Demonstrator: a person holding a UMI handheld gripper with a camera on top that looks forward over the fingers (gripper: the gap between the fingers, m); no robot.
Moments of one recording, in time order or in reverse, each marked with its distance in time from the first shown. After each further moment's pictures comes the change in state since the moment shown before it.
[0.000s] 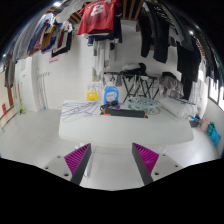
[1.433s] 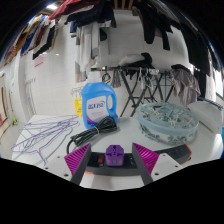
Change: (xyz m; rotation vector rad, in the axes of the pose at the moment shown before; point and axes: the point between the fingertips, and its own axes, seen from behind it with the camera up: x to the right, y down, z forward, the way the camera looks) arm 0.043 -0.119 0.508 0.054 -0.008 0.069
